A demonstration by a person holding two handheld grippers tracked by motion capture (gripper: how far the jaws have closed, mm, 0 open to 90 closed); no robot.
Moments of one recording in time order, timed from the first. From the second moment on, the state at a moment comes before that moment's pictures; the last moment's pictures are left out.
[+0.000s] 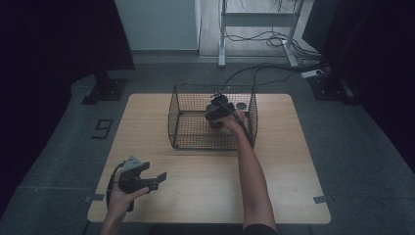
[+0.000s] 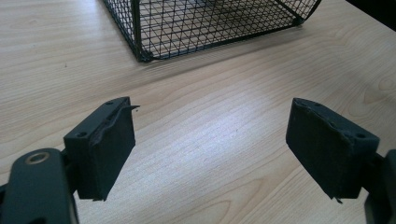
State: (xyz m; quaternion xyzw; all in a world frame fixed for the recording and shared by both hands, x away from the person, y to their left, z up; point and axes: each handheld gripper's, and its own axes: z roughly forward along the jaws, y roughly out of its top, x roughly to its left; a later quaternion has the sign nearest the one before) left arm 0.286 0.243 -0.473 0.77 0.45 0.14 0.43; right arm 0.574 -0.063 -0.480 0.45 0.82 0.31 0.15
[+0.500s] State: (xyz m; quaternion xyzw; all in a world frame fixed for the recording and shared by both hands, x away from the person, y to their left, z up) left arm 0.286 0.245 -0.472 0.77 0.45 0.14 0.43; right arm 0.575 -0.060 -0.486 0.45 0.83 0.29 0.15
